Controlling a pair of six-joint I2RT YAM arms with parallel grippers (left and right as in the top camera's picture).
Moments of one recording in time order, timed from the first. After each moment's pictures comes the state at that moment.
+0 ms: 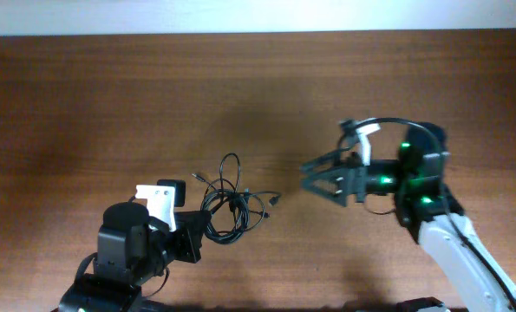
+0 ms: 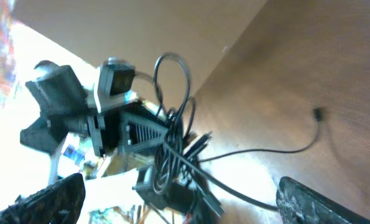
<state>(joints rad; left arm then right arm) -0.22 0.59 0.76 -0.87 0.37 -0.38 0.17 1.26 0.68 0.25 -1.36 0.60</state>
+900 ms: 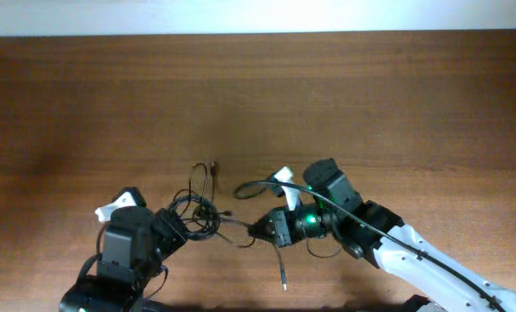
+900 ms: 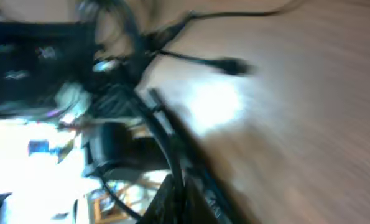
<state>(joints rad) -0.24 0.59 0.76 -0.99 -0.04 -0.92 0.68 1.29 0.71 -0.18 -0.79 0.67</state>
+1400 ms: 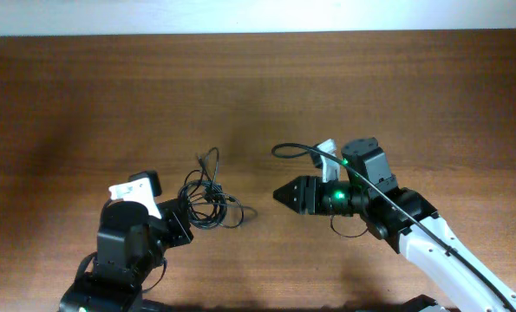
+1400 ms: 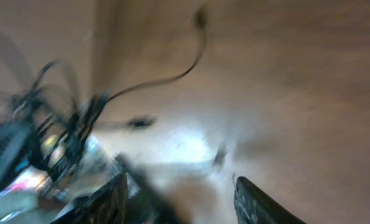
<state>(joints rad) -0.22 0.60 0.76 -0.83 0.09 -0.57 0.45 1.24 0.77 -0.33 -0.71 0.68</state>
